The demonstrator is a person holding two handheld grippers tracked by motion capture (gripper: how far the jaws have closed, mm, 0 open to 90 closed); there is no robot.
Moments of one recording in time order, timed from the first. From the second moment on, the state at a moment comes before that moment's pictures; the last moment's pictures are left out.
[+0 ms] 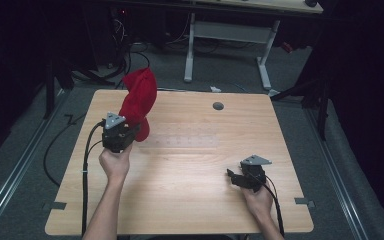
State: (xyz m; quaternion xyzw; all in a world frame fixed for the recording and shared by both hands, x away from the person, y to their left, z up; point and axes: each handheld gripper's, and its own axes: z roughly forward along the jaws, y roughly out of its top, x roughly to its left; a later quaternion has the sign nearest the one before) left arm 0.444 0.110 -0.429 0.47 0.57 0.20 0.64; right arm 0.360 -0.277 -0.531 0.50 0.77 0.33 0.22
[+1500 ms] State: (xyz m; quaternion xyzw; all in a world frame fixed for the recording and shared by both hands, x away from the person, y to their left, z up) left arm 0.437 0.115 -0.465 0.47 0.59 0.19 0.63; right arm 0.359 -0.276 -0.531 0.49 0.78 0.33 0.22
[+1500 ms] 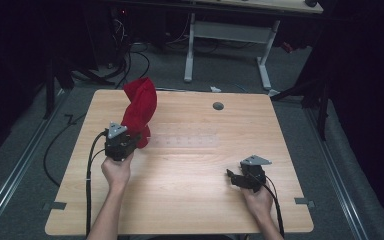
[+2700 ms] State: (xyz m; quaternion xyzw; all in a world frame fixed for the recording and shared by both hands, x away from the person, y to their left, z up) left arm 0.373 0.122 -0.475 0.51 0.57 0.16 0.62; right arm 0.359 -0.276 -0.531 0.49 0.78 0.33 0.22
